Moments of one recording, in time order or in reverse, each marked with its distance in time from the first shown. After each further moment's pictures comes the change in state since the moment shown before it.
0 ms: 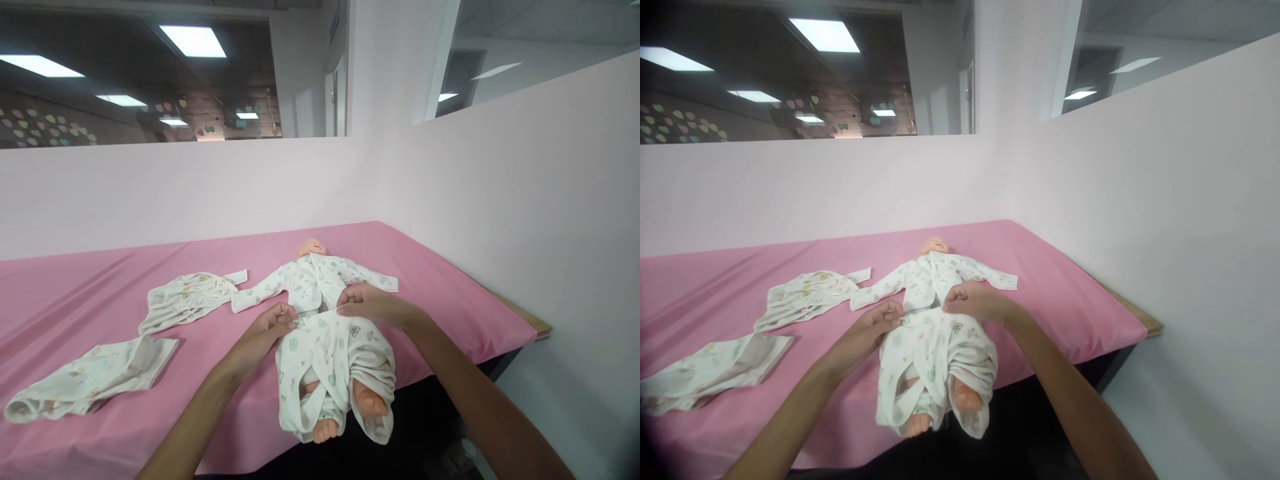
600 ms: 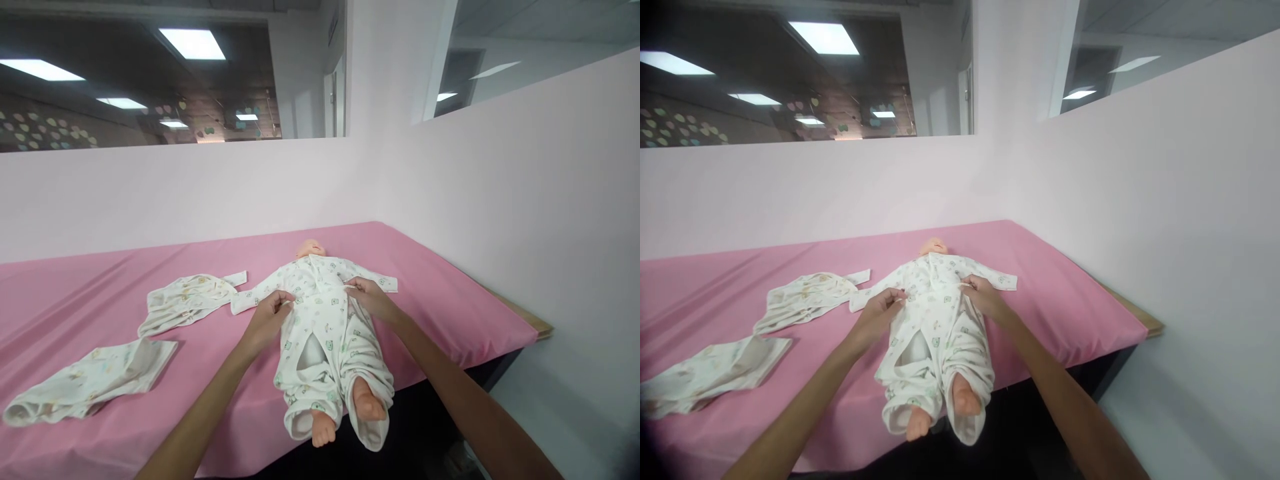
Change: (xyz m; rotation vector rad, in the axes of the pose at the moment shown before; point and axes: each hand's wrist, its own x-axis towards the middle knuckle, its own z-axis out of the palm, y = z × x) left_hand 0.047 -0.018 -0.013 0.336 0.315 0.174; right_hand 0.040 0.075 0.003 0.127 0.420 -0.018
